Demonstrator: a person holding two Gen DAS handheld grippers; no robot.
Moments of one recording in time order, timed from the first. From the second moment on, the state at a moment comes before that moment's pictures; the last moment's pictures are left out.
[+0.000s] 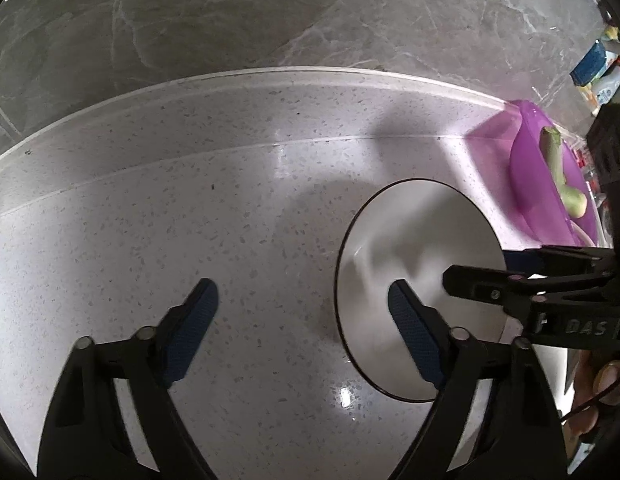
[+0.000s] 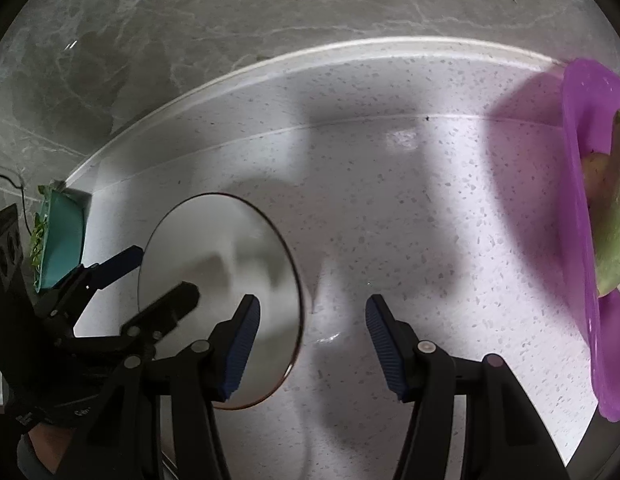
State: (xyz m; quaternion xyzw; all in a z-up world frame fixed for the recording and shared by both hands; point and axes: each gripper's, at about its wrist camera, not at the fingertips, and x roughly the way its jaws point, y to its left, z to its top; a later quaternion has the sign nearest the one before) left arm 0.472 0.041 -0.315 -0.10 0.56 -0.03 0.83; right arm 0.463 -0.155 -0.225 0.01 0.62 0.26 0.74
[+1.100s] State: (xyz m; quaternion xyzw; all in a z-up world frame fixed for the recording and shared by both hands) left arm 0.468 0.010 -0.323 -0.10 0.58 -0.07 0.80; right arm 0.456 -0.146 -0.231 0.02 0.63 0.27 0.73
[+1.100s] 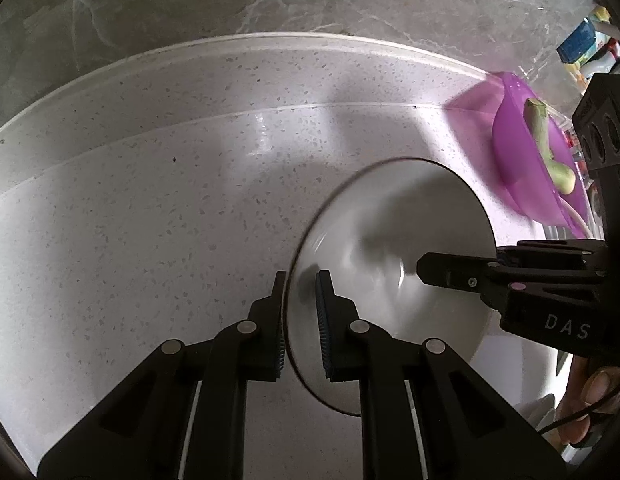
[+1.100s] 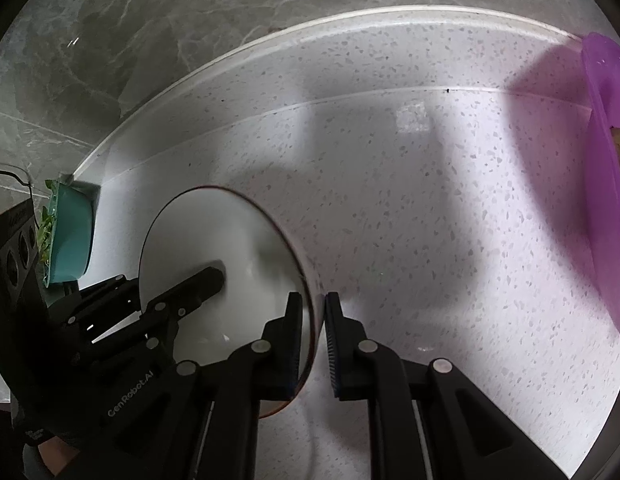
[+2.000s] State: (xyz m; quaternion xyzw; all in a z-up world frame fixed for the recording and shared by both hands) left arm 0.464 -0.004 -0.327 -0.08 0.58 -0.04 0.81; right arm 0.447 -0.159 -0.227 0.01 0.62 0.26 0.74
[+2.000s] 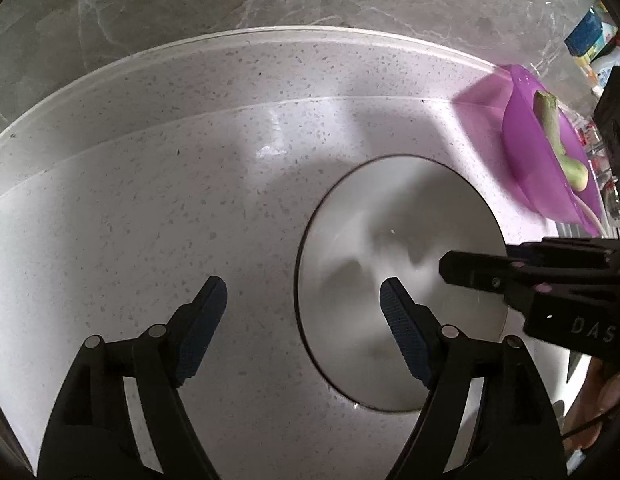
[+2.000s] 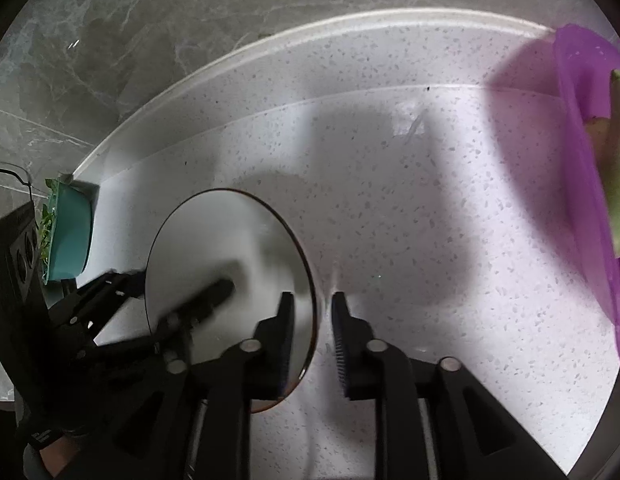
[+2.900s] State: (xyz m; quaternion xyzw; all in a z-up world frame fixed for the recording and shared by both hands) left arm 0.459 -0.011 -0.318 -0.10 0.59 -0.07 0.80; right arm 0.442 -0.161 -0.218 0.00 0.62 0.26 0.74
